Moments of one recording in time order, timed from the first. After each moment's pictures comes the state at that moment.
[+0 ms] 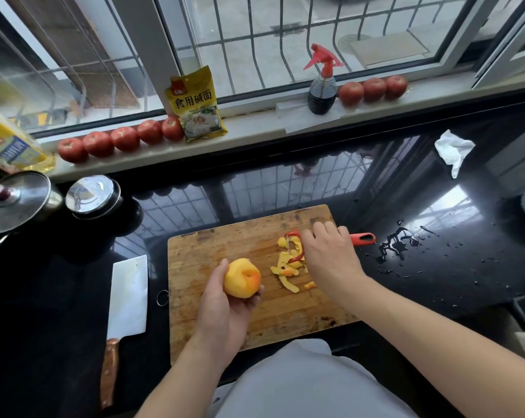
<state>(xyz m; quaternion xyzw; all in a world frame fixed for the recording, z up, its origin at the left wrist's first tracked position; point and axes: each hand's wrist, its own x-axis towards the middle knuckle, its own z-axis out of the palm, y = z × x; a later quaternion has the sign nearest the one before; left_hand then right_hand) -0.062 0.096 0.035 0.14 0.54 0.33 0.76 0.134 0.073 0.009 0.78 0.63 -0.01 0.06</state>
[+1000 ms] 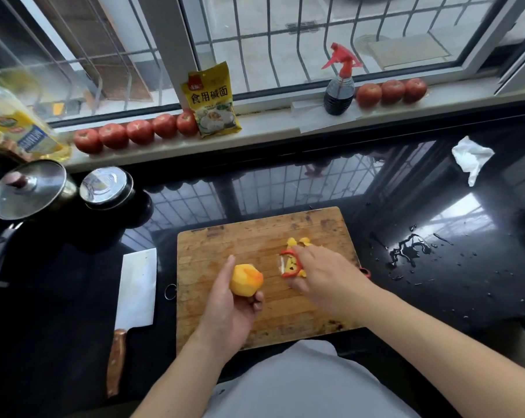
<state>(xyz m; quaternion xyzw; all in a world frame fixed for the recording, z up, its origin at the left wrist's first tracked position) -0.075 0.105 0.016 0.13 0.53 0.29 0.79 0.121 0.062 0.020 0.72 0.65 -0.26 -0.01</state>
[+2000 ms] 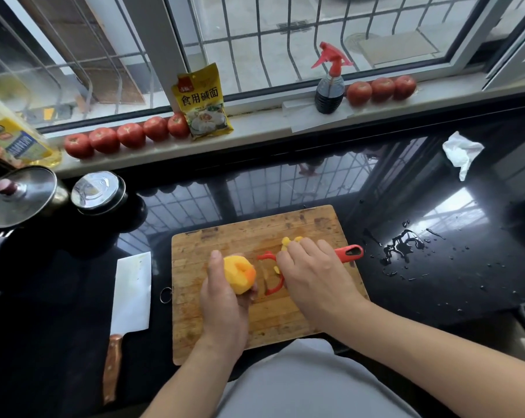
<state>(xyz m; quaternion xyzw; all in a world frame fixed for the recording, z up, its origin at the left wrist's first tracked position) -0.051 0.092 0.053 0.25 0.56 0.42 0.66 0.094 0.052 0.037 0.68 0.73 0.00 -0.06</state>
